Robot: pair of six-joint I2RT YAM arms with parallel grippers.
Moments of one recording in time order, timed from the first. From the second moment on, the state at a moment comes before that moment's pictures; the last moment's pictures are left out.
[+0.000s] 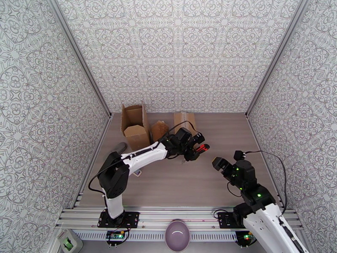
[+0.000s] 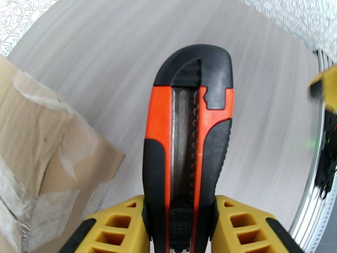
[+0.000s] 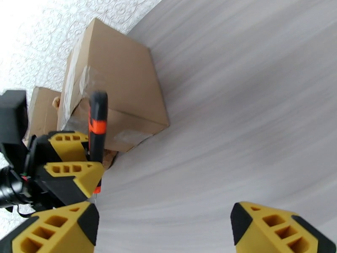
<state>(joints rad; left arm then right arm) -0.84 1.86 1.46 -0.40 0.28 0.04 0.36 0.56 0.46 -0.44 -0.06 0.95</state>
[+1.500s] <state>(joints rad) -0.92 1.82 1.56 -0.36 0.18 0.01 0.38 0.84 0.45 0.25 -0.09 1.05</state>
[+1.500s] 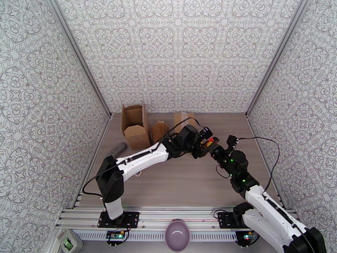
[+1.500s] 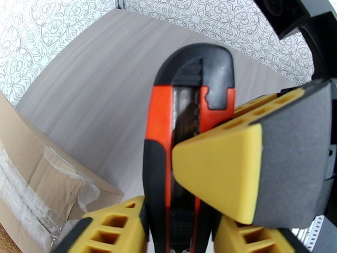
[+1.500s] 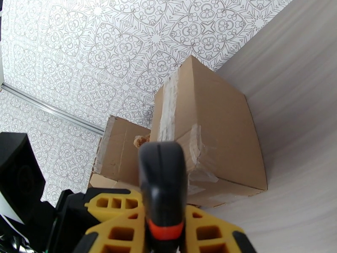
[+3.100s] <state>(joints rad) -0.86 1.75 1.41 -0.20 0.40 0.00 0.38 0.87 0.56 0.18 -0.16 0.87</state>
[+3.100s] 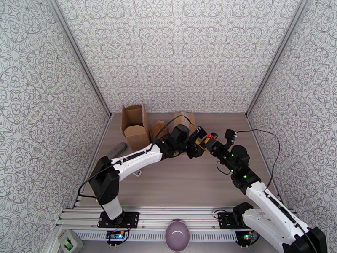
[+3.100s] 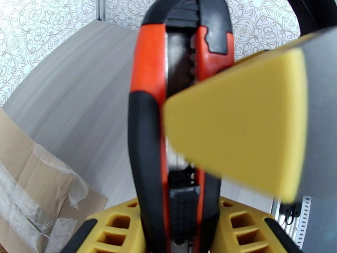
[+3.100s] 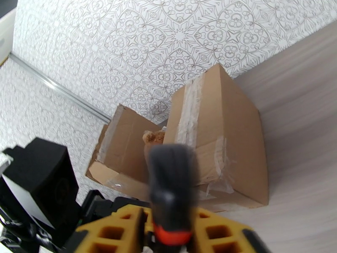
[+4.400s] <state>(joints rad) -0.96 1.66 1.40 -0.11 0.08 0.24 0.38 0.89 0.57 0.36 -0.24 0.68</state>
